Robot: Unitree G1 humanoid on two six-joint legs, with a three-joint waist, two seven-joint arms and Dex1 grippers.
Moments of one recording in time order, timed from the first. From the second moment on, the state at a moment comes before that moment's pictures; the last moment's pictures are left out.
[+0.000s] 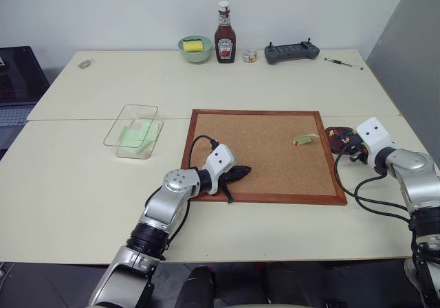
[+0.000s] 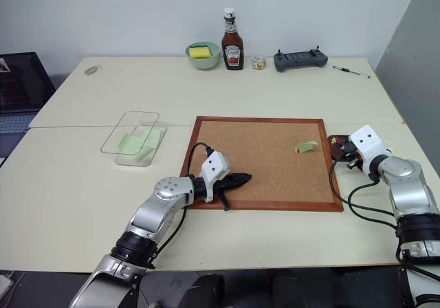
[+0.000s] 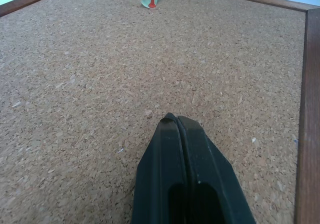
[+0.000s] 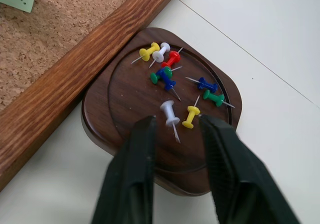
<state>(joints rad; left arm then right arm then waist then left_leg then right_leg) -0.44 0.31 -0.27 0.16 -0.13 0.26 -0.84 -0.49 -0.75 -0.02 0.36 -0.02 0.34 0.59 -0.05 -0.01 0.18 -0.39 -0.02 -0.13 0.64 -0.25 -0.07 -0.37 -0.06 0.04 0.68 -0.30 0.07</state>
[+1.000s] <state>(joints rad) -0.43 0.31 -0.27 0.15 -0.13 0.26 -0.84 -0.46 -0.60 0.01 0.11 0.25 0.56 0.76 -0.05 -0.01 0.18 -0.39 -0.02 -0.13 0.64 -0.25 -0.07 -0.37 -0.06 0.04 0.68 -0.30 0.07</state>
